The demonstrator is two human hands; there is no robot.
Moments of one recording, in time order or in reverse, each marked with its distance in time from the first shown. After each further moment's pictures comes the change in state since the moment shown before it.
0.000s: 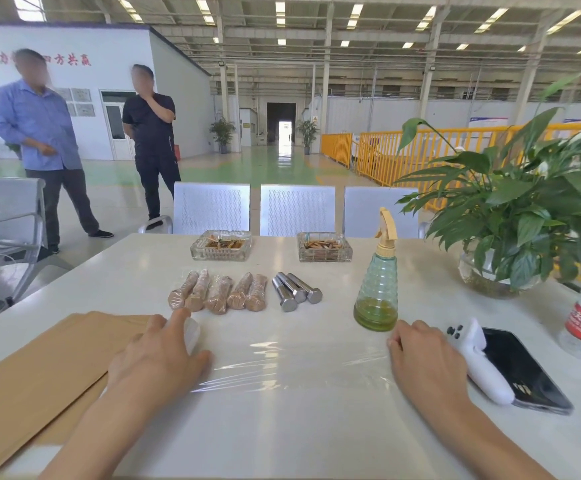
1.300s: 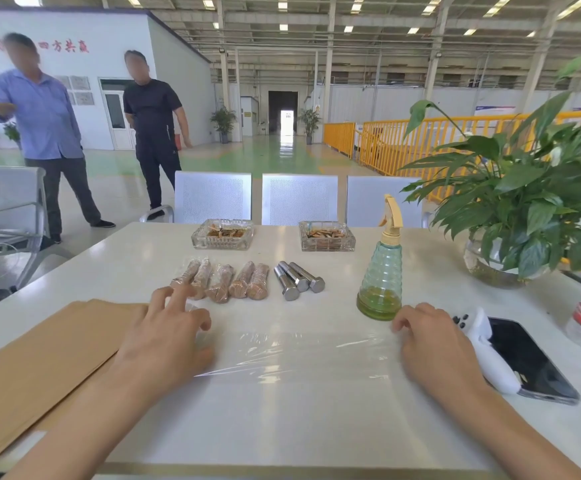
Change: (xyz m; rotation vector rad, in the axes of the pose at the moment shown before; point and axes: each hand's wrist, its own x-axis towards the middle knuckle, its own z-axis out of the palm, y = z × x) left_hand -0.002 -0.002 -0.006 0.204 0.093 0.369; right_hand 0.005 0.009 -0.006 0.221 -0.040 -0.067
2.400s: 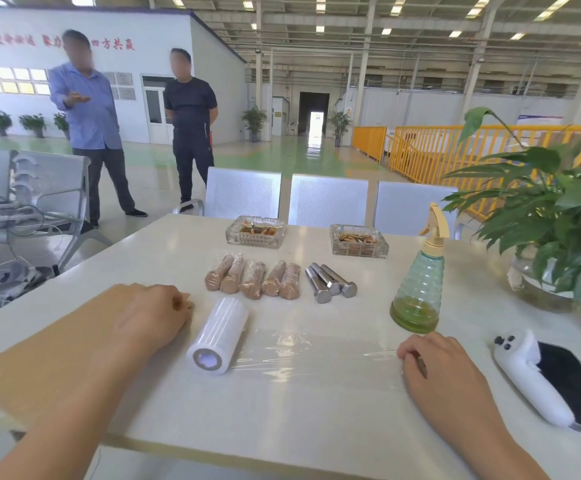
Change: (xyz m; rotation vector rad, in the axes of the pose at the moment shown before) left_hand 0.034 -0.095 0.028 -0.186 -0.045 -0.454; right_hand -0.027 -0.033 0.017 0.127 -0.004 -0.072
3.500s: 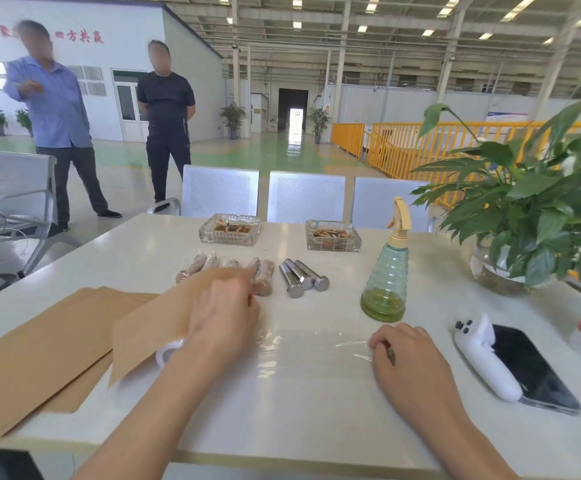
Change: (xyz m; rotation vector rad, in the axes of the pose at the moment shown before) left_hand -0.072 0.139 -0.001 -0.221 0.179 0.364; right_hand -0.004 -0.003 -0.005 0.051 0.008 0.049
